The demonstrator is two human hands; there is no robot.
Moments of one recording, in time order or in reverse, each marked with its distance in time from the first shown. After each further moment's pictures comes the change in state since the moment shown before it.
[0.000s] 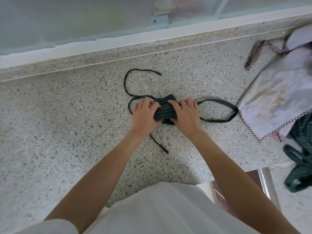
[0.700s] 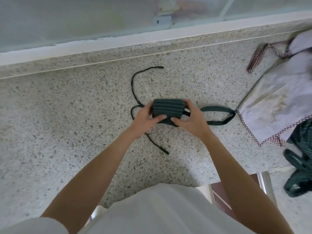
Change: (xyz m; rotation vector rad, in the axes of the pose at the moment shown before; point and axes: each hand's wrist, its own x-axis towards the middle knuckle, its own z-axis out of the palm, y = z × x) left_hand 0.008 0.000 -0.016 -1.018 -0.330 -0.414; right_hand -0.001 0.015 -0.024 0.975 -0.179 0.236
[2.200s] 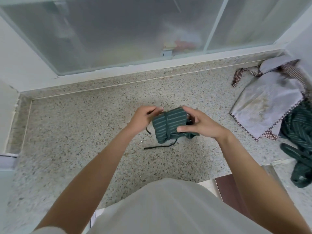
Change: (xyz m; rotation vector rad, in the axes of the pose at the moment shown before) left_hand -0.110 0.067 -0.038 0.280 0.060 0.258; right_hand -0.103 -0.094 -0.009 0.198 -0.376 -0.234
